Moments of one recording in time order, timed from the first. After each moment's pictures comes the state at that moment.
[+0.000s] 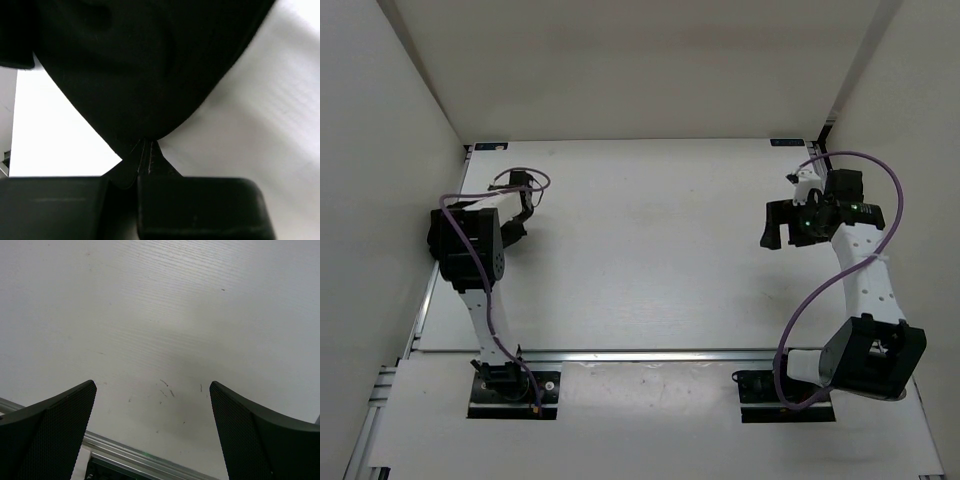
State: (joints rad) left arm 0.01 2.04 1.36 -0.65 -0.65 -0.35; right arm -0.14 1.29 1.17 -0.90 -0.41 -0.30
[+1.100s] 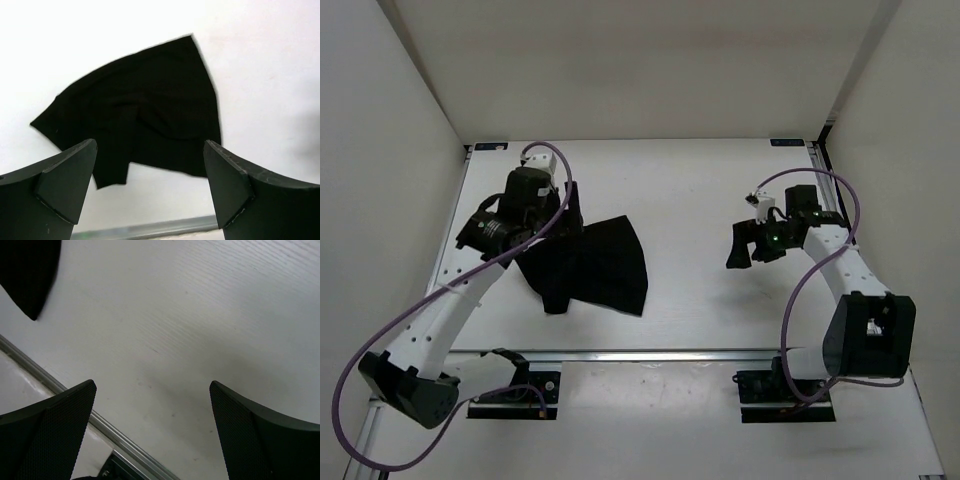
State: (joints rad) left arm -0.47 1.18 1.31 -0.84 -0.19 -0.40; right arm 0.02 1.35 0.99 -0.79 -0.57 -0.31
